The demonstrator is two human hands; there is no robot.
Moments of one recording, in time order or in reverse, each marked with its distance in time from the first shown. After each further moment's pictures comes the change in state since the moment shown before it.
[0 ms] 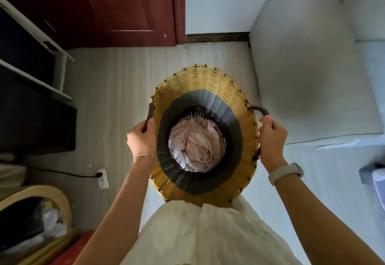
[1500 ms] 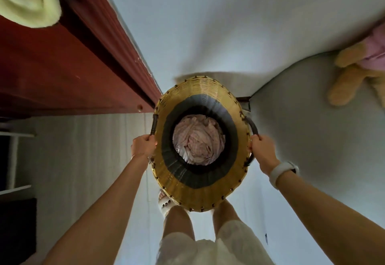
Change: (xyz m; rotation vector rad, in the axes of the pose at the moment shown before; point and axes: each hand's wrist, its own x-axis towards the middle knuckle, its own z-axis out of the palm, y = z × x) left_hand 0.462 0.309 0.390 0.249 -0.284 -0.275; right_hand 0.611 -0.160 0.247 -0.310 -0.268 0.331
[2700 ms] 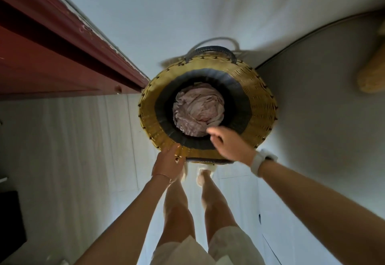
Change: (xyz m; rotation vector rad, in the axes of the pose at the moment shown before) left_hand 0.014 -0.048 0.121 0.490 -0.399 0.194; right_hand 0.057 0.013 0.051 -0.627 -0.625 -0.409
